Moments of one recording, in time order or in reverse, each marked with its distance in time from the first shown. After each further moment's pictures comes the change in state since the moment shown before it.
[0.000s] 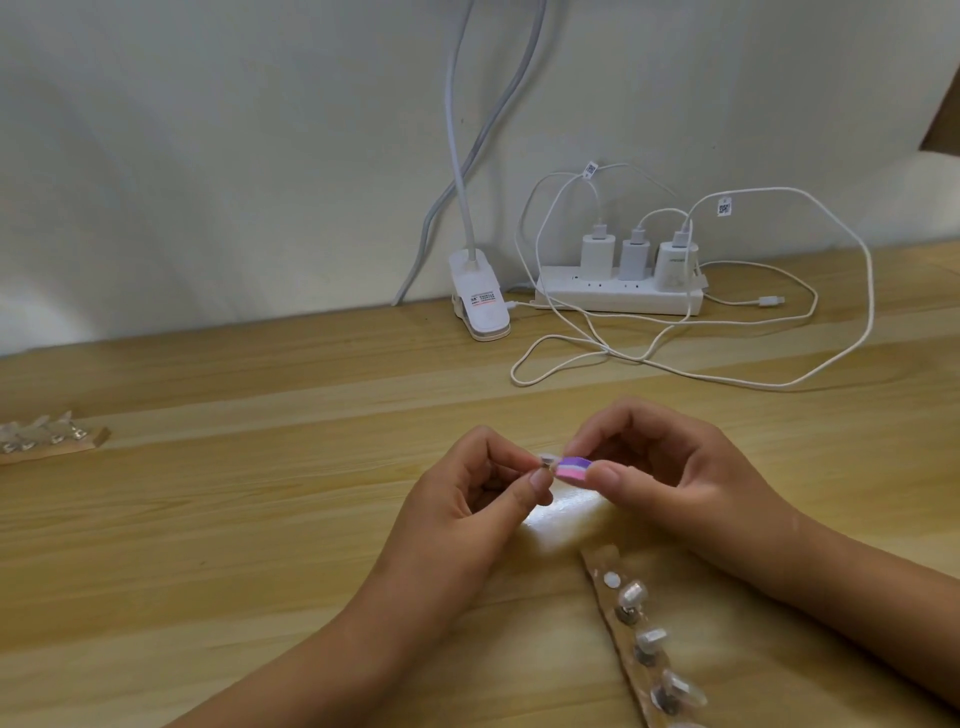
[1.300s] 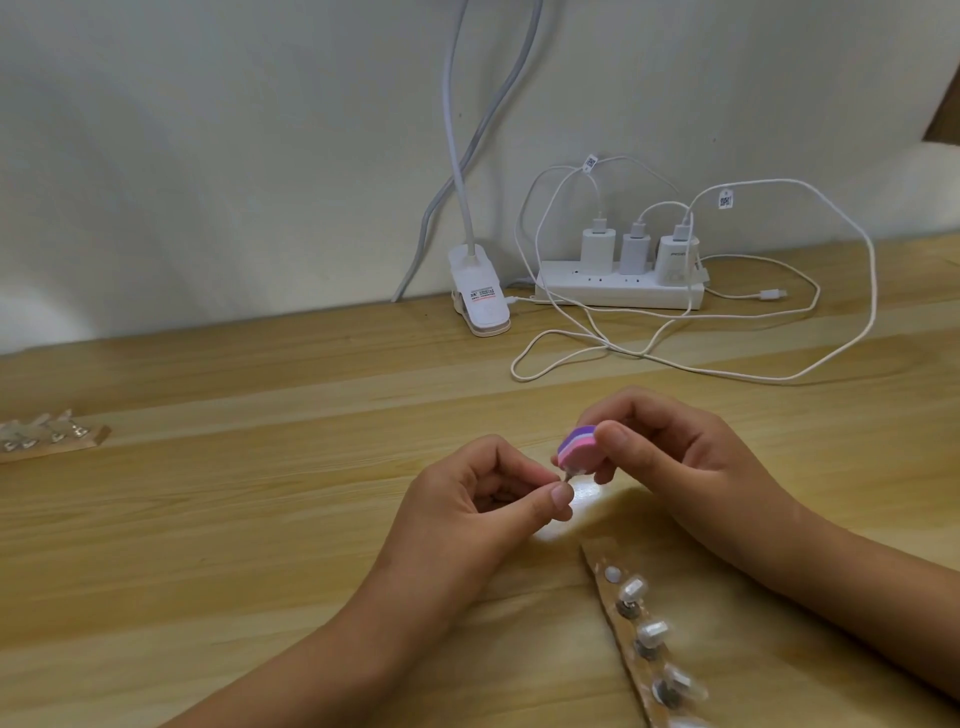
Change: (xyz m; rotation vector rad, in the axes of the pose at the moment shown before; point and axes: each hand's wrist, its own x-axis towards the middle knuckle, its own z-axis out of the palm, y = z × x) left_hand -0.002 0.008 0.003 0.013 -0.015 -0.072; right_hand 0.001 -0.001 0.002 0.024 0.042 0.018
